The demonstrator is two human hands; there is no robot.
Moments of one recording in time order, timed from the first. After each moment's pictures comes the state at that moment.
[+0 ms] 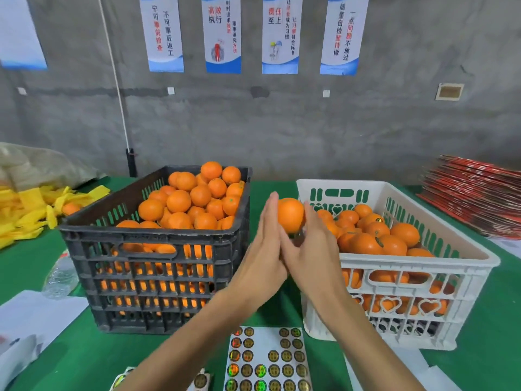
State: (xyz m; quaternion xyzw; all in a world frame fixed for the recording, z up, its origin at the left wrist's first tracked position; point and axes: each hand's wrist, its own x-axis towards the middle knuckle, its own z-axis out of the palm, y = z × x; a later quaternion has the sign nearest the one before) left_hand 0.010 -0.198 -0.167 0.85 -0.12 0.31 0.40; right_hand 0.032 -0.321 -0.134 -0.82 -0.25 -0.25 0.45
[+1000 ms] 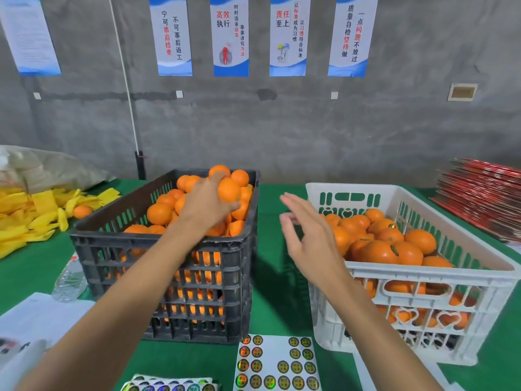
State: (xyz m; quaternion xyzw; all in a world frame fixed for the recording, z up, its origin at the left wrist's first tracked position) left_hand 0.043 -0.070 -0.075 0.93 0.14 0.30 0.18; right_hand 0.076 -0.301 -0.132 -0.75 -0.41 -0.28 0.43
